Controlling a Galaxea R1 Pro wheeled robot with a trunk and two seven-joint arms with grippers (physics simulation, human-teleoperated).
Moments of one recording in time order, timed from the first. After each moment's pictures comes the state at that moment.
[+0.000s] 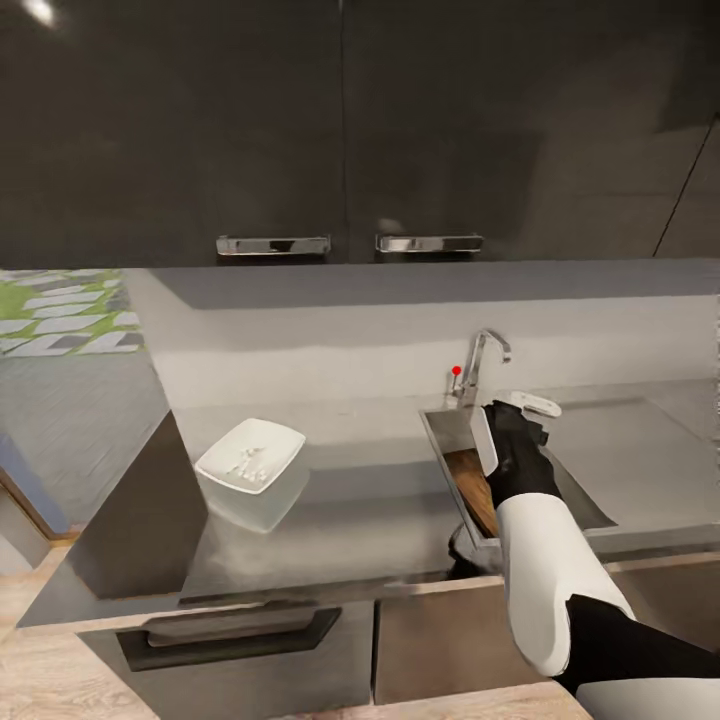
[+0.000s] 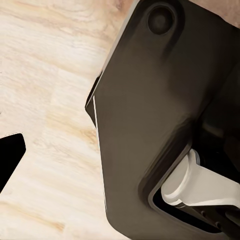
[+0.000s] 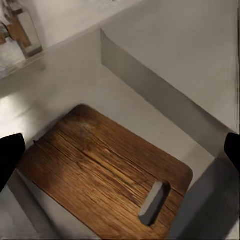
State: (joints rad) left arm -0.01 -0.05 -0.22 0.08 0.70 -0.26 0.05; right arm -1.00 0.17 -0.30 -0.86 0.01 0.61 -0.67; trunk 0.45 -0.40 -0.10
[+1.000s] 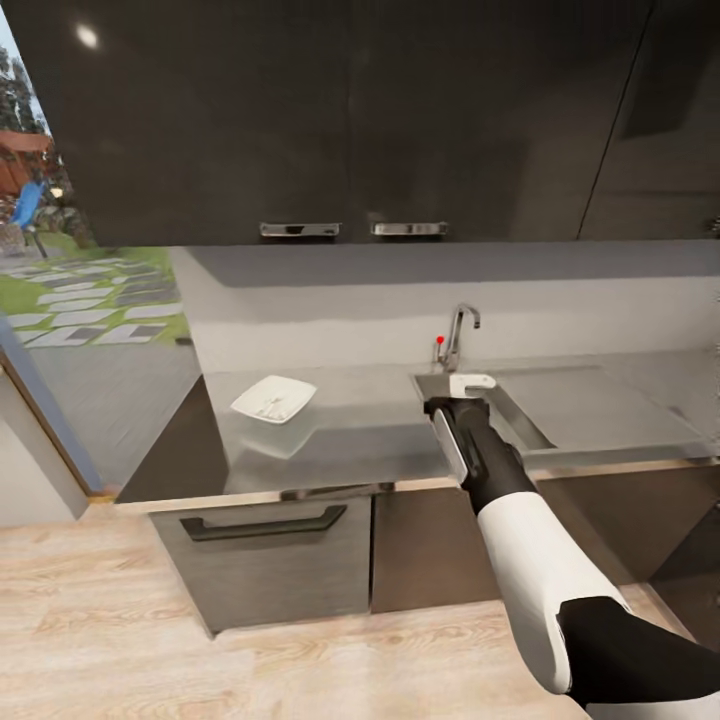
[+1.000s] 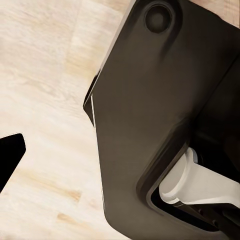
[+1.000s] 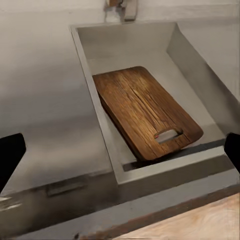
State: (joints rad) left arm -0.01 -0.06 -0.22 0.08 0.70 -0.26 0.05; right arm -1.00 0.17 0.02 -0.85 0.01 0.66 -0.40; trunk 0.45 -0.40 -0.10
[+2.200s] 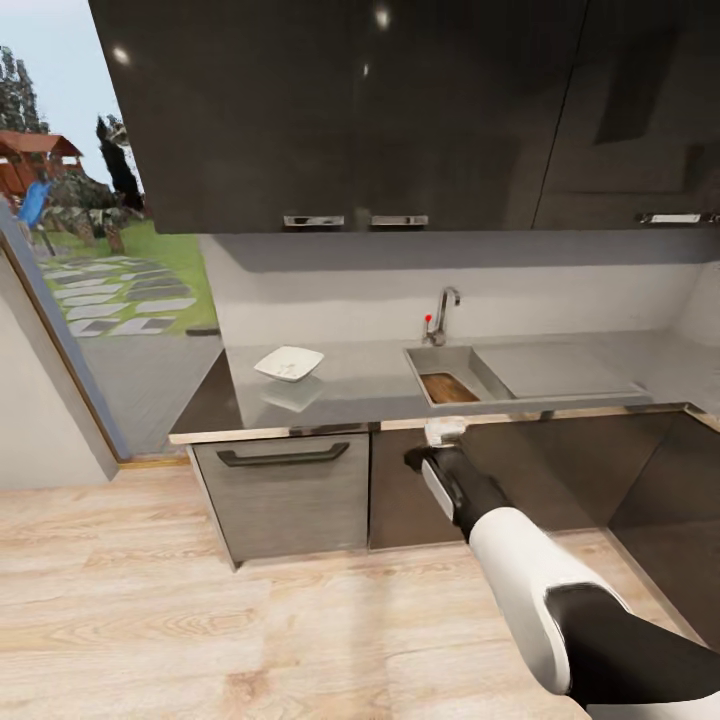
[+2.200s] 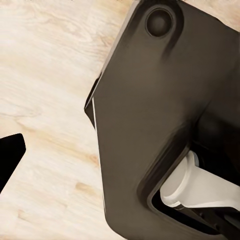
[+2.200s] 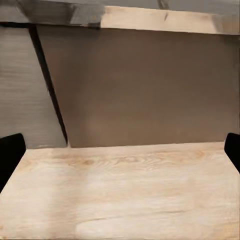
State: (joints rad) left arm -0.01 -0.05 -0.22 0.07 0.70 -0.27 0.05; right arm -1.00 0.17 0.03 -0.46 0.09 0.45 -0.22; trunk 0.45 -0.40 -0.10
